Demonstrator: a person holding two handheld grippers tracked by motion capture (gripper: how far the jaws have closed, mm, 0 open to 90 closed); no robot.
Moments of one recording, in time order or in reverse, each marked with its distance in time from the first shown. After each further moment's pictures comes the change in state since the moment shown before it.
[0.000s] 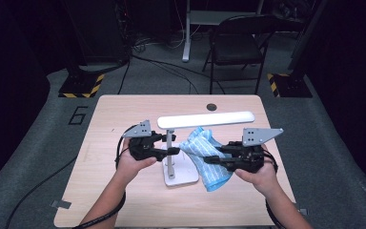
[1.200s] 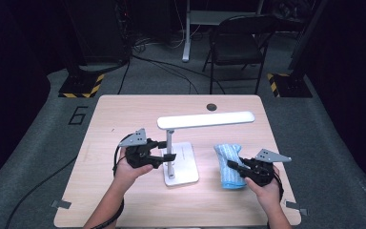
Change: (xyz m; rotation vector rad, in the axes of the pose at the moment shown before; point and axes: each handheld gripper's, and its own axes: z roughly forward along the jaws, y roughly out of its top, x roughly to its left) left arm -0.001 -0.032 -0.005 -0.013 0.018 -0.036; right arm -0.042 -0.138 -0.028 0.019 -0.472 0.243
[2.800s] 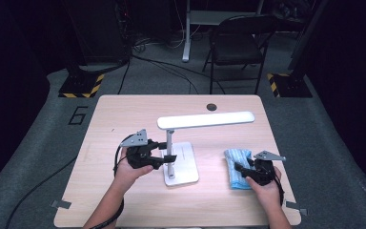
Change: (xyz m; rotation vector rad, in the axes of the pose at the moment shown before) left arm 0.002 -0.003 0.003 0.013 -0.020 -0.004; right arm -0.035 -0.033 0.014 0.186 -0.292 0.096
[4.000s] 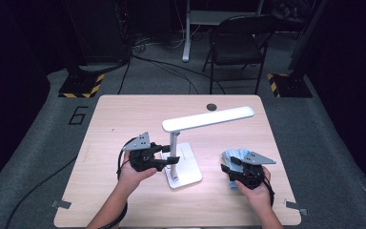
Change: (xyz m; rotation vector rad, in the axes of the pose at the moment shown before) left arm -0.012 -0.004 0.010 -0.029 0.016 -0.011; right arm 0.053 0.017 -0.004 -0.095 0.117 -0.138
